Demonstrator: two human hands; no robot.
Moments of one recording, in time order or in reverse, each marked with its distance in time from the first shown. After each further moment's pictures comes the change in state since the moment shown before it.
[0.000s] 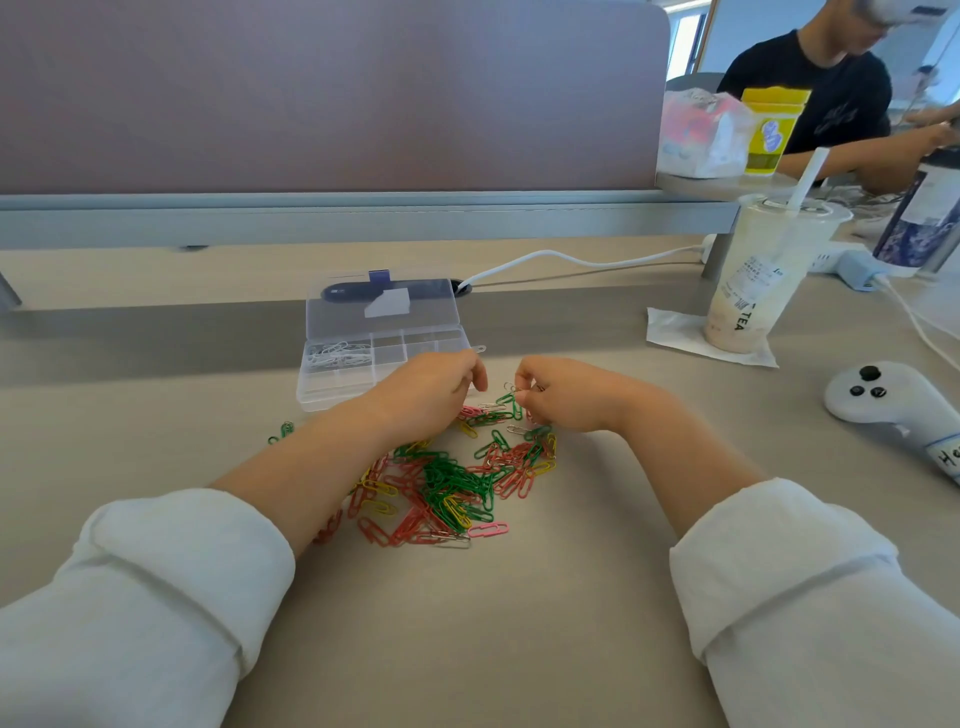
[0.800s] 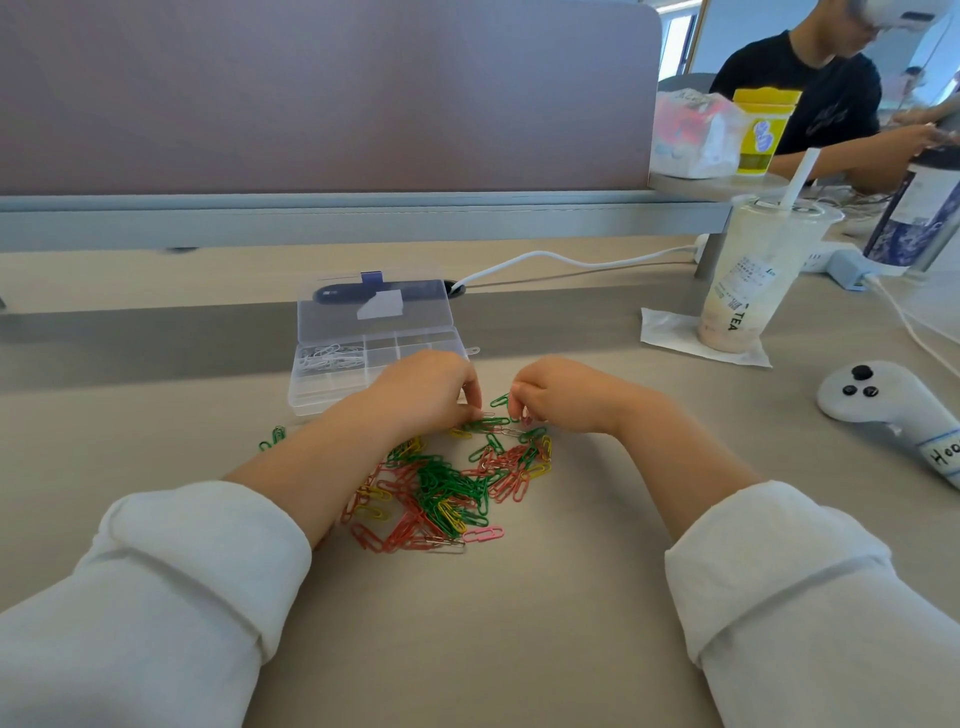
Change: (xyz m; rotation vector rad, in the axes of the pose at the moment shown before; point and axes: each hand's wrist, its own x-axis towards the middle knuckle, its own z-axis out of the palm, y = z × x) left_hand 0.014 0.002 0.001 0.234 -0.041 0.027; right_hand 0.003 0.001 -0.001 0.003 0.038 0.013
